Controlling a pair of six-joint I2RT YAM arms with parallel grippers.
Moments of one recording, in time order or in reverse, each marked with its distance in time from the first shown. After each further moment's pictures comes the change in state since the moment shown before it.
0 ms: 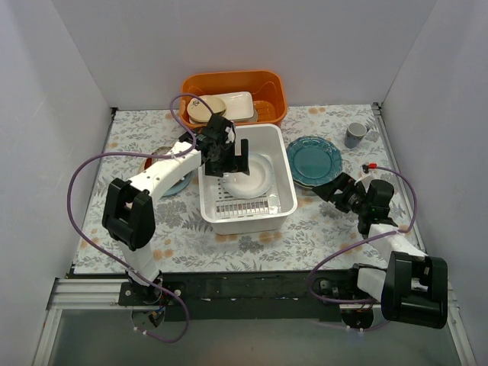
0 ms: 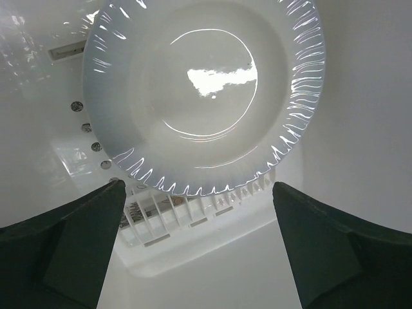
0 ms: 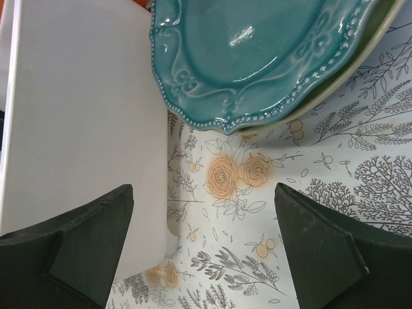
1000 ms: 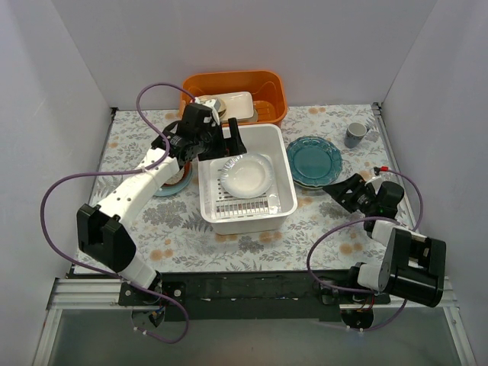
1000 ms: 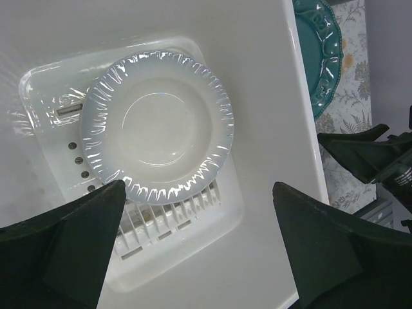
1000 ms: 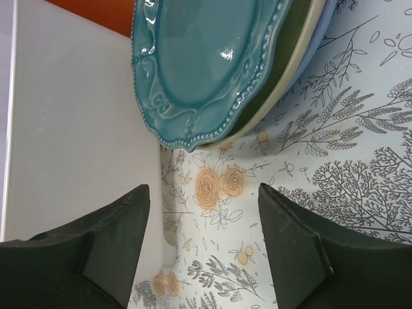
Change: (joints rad) left arm 0.047 -0.227 -0.033 0.148 0.034 -0.040; right arm -0.144 0.132 -0.002 0.102 -0.109 0.039
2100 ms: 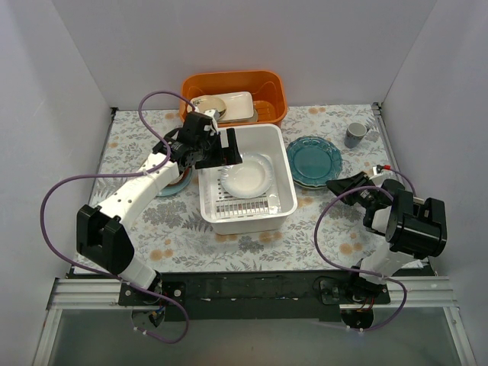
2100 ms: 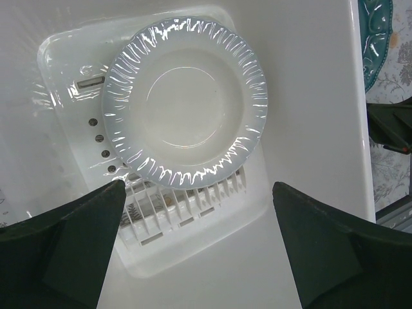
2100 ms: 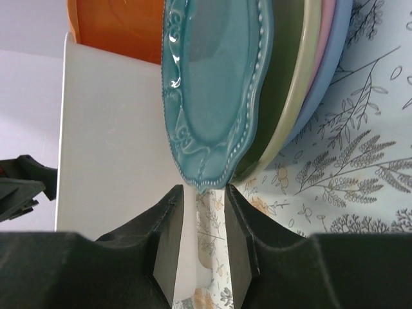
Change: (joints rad) left arm 0.000 -0.023 -0.097 -0.007 -0.035 0.028; right arm -0.059 0.381 0.027 0.491 -0.166 0.309
